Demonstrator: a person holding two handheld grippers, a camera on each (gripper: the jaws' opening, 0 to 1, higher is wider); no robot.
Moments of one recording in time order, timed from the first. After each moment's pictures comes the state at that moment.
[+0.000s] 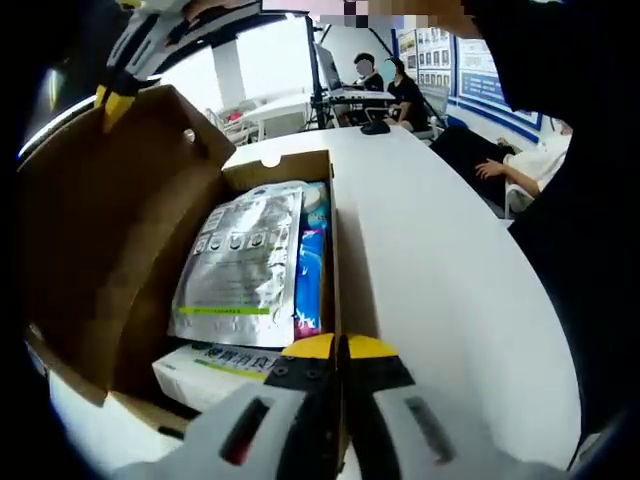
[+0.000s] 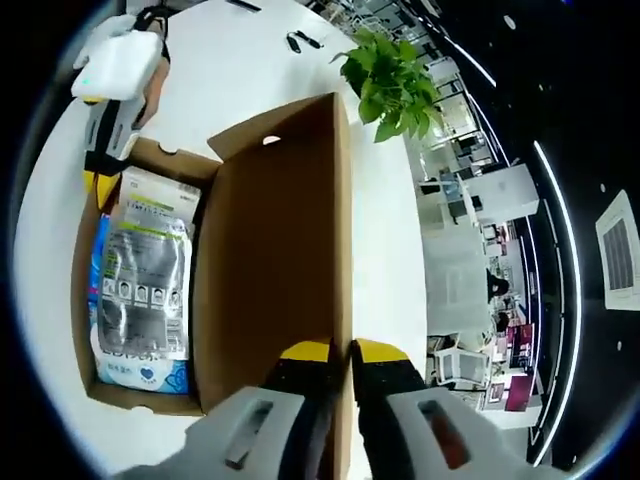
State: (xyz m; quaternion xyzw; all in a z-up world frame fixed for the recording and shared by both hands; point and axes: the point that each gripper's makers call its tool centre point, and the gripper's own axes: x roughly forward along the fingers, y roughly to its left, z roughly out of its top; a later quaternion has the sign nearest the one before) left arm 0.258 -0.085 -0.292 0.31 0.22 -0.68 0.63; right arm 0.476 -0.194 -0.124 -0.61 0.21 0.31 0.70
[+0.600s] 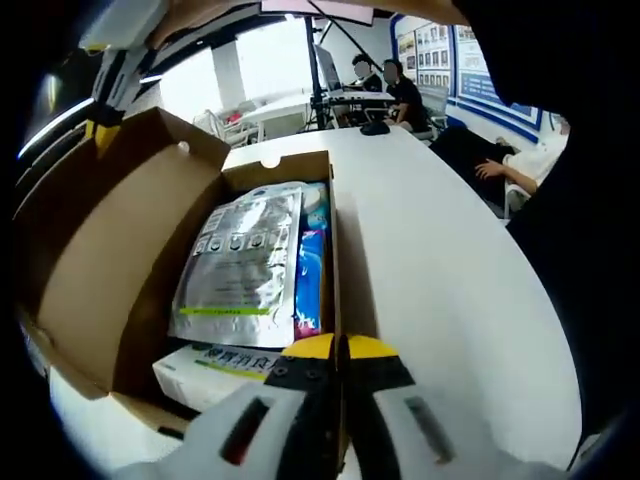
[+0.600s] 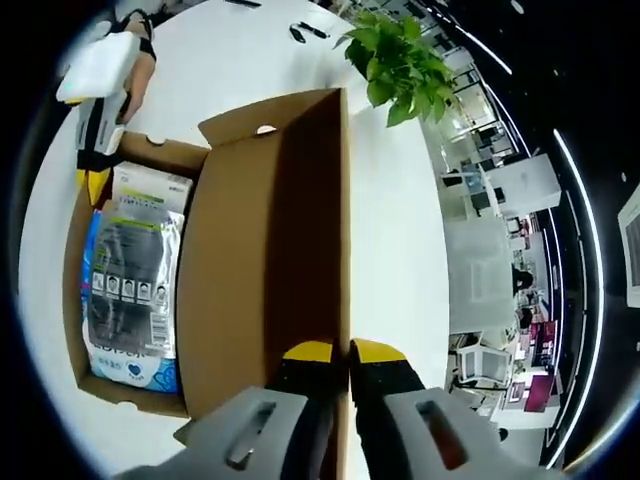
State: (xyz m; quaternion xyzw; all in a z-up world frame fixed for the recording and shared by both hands) left arm 0.258 -0.086 -0.292 0.31 0.21 -0.69 0.63; right arm 0.506 -0.198 -0.147 -0.59 0.26 0.34 0.68
